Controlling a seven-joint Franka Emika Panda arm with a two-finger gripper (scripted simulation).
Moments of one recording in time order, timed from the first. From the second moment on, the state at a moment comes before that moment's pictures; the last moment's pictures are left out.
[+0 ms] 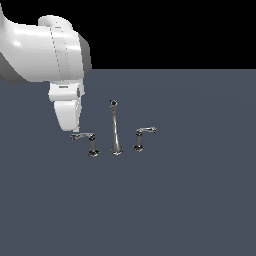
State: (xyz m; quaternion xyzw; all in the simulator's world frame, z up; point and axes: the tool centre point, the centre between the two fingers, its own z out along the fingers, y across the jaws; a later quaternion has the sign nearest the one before) arm -0.009 0.176 0.104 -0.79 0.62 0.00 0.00
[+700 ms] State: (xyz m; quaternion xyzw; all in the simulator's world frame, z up) arm 0.011 0.174 0.085 -0.77 0.64 0.00 0.00
